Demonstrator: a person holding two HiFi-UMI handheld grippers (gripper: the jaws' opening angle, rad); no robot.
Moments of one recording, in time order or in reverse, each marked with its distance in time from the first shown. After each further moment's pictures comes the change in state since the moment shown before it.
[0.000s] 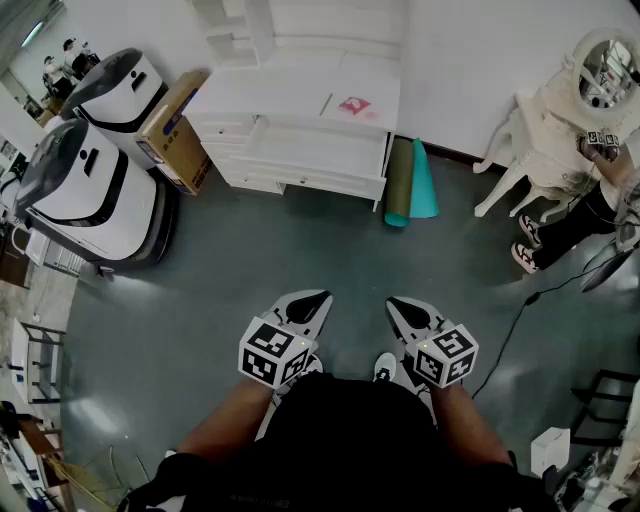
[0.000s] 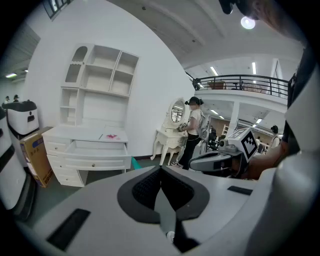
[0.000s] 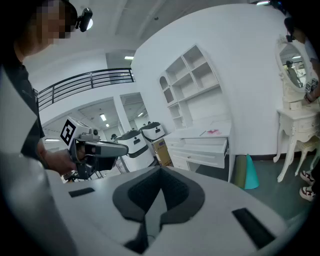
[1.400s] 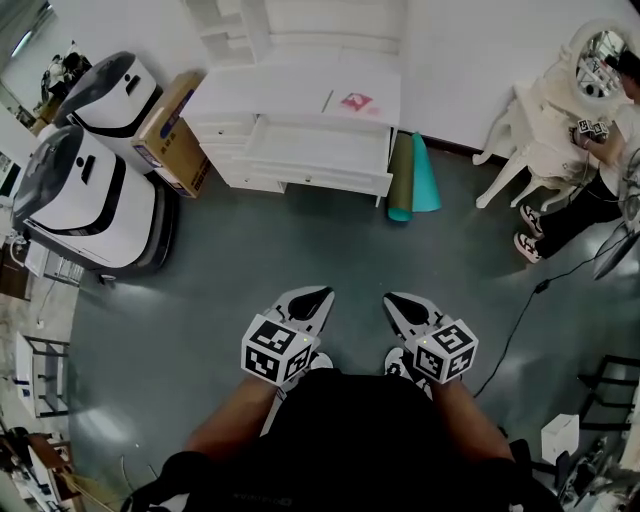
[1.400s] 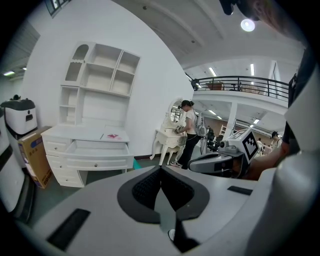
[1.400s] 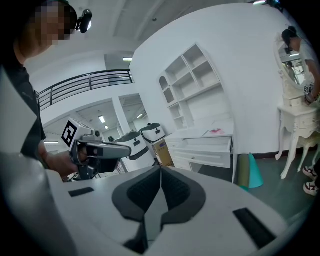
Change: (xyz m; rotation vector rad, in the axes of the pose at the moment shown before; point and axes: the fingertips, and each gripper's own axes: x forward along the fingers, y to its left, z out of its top) left arm -0.017 0.035 -0.003 0.002 0.000 -0.030; right arm 0.036 0.029 0.003 0.021 -0.017 -0.007
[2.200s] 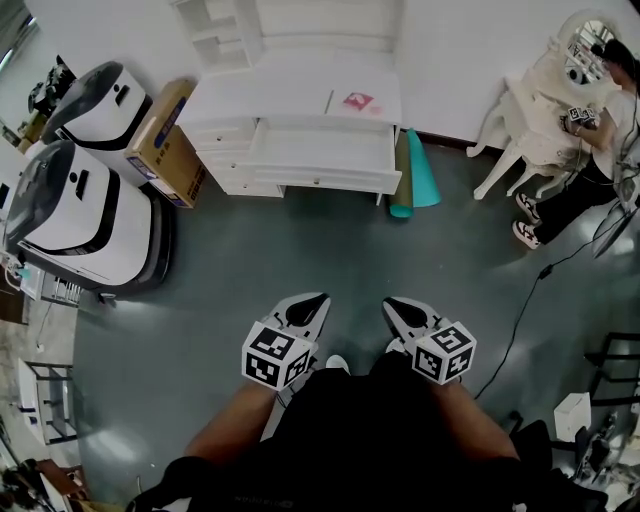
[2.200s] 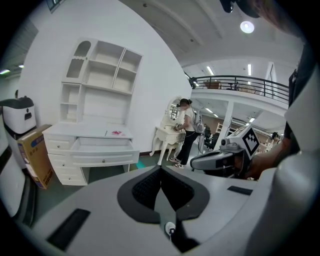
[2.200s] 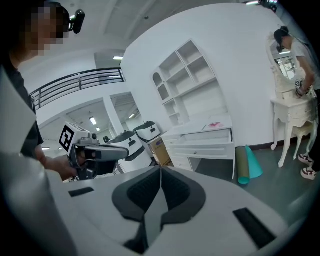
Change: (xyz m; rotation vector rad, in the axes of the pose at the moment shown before) left arm -0.045 0.061 -0.027 0.012 0.031 -0.039; right arm 0.051 0.046 -0.017 0.074 0.015 -0.082
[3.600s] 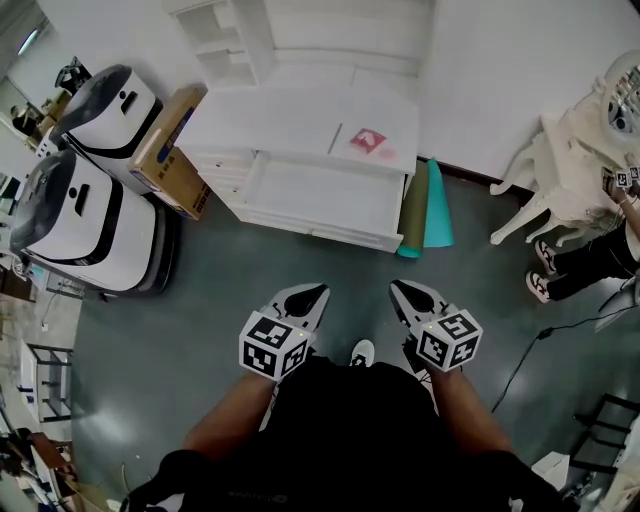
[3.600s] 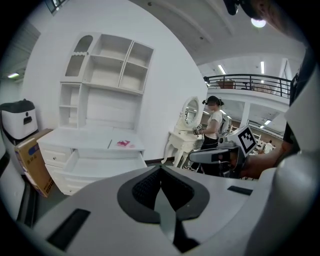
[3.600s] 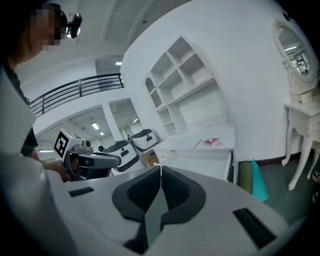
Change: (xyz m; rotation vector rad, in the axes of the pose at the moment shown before) left arm 0.172 0.100 0.125 -0.047 -0.018 0.115; right arm 0.106 -0.196 0.152 -0.017 -0.045 0.079
